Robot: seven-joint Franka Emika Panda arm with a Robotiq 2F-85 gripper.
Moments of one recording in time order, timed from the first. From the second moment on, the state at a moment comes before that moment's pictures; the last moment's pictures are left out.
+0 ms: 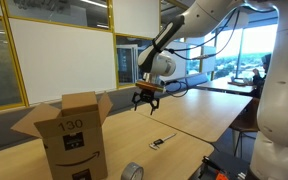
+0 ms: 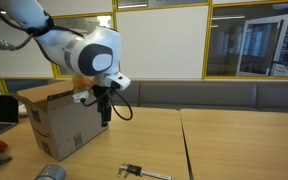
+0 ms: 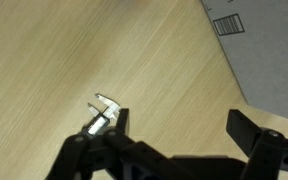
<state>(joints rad) -0.02 0.01 0.00 -2.32 0.34 2.40 0.63</state>
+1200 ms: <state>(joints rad) -0.05 0.33 -0.06 -2.37 0.73 2.79 0.88</state>
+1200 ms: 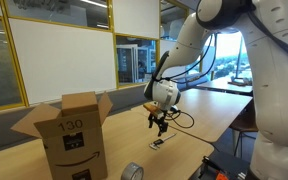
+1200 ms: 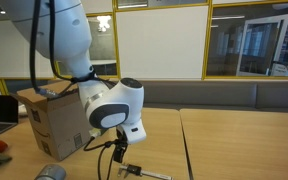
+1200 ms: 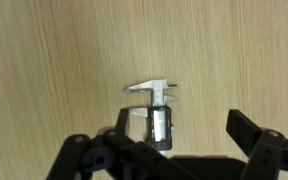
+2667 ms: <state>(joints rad) -0.05 0.60 -0.14 -2.11 0.53 2.67 0.94</state>
